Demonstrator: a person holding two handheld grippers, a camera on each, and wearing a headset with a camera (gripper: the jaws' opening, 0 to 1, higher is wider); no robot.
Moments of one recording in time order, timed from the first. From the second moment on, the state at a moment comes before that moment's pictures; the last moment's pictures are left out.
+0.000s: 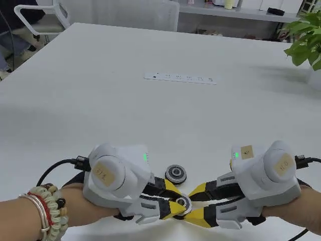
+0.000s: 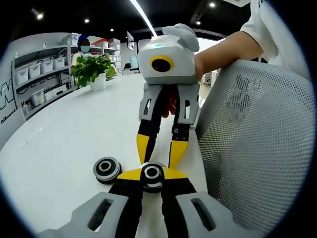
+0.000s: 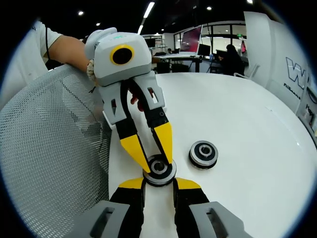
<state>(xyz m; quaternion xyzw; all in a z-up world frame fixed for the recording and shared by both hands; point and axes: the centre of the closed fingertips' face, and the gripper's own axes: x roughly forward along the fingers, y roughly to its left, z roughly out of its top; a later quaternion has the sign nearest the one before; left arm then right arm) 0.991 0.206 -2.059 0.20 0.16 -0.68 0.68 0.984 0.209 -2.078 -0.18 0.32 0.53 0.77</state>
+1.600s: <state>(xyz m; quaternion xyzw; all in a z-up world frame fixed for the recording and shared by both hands) 0.992 0.207 -2.058 0.20 0.15 -0.68 0.69 0.983 0.206 -2.081 -0.19 0.33 0.52 0.76</state>
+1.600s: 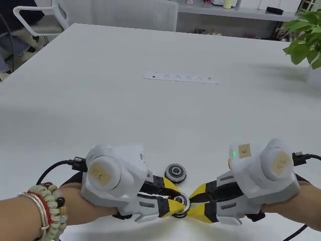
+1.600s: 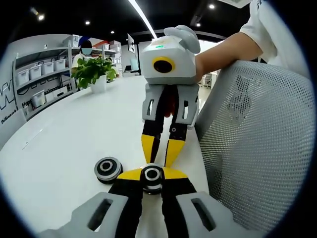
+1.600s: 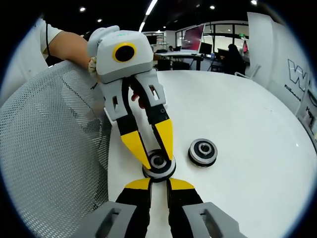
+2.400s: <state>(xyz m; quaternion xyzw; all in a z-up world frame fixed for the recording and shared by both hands) 0.993 0.207 -2.058 0.20 0.15 -0.68 0.69 0.987 0.215 -2.075 -0.17 0.31 0.53 0.77</state>
